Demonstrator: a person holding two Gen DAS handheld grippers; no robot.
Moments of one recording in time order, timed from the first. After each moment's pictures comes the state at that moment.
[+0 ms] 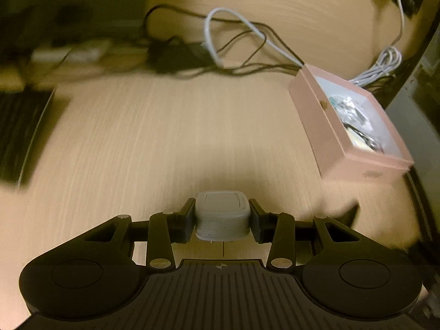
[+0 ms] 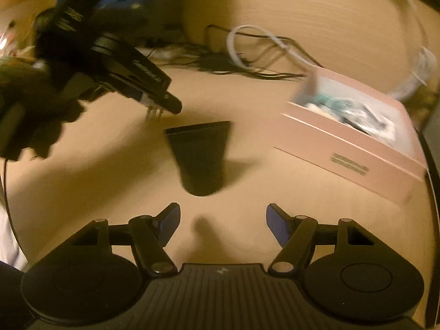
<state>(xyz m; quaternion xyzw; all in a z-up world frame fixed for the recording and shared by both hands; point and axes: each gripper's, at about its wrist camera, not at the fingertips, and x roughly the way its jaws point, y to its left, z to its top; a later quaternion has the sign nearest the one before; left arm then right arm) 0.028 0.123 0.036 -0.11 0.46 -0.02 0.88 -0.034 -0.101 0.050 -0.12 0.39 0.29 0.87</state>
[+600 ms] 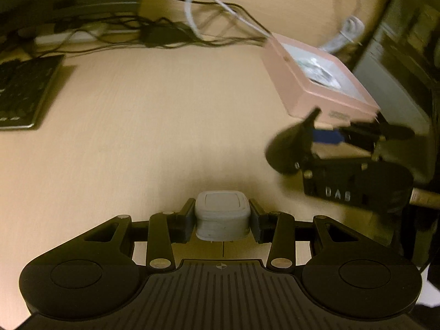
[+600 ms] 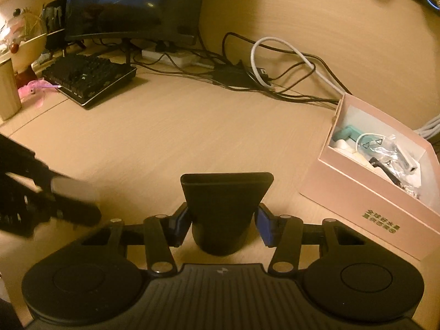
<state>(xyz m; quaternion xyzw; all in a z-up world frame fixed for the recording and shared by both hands) -0.051 0.101 0.036 -0.08 0.47 -0.07 0.88 0.005 -0.059 0.044 -0.14 0.36 0.31 0.87</state>
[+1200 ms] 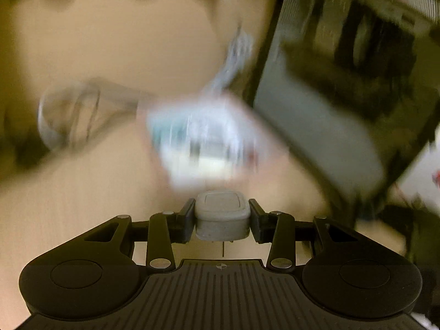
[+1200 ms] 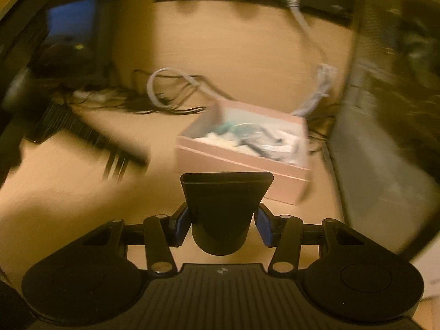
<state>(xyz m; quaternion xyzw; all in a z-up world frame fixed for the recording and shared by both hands) 0.063 -0.019 0.130 0.01 0.38 -0.24 0.90 -0.055 -0.196 0.095 -0.09 0.32 0.15 0.93</state>
